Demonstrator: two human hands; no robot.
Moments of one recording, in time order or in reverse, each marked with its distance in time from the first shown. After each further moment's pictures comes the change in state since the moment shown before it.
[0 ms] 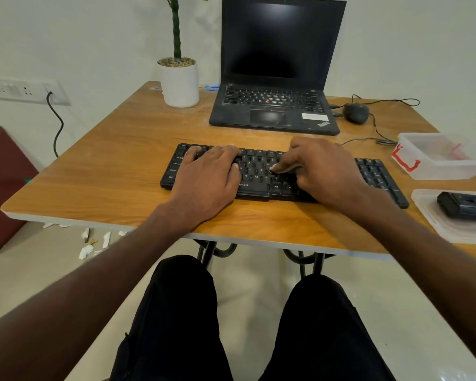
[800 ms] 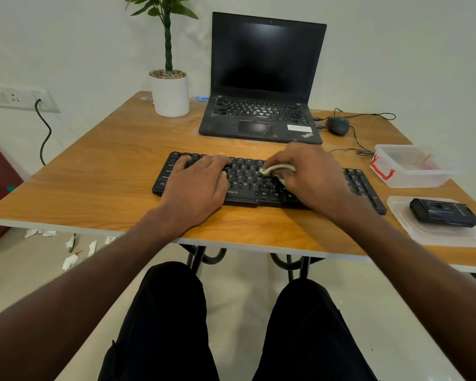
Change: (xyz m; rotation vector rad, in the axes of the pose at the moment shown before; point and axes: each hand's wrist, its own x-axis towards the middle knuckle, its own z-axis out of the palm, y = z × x) left_hand -0.001 0.002 -0.001 -0.039 -0.016 -0.001; right_hand -0.005 0.000 -0.009 0.052 0.117 0.063
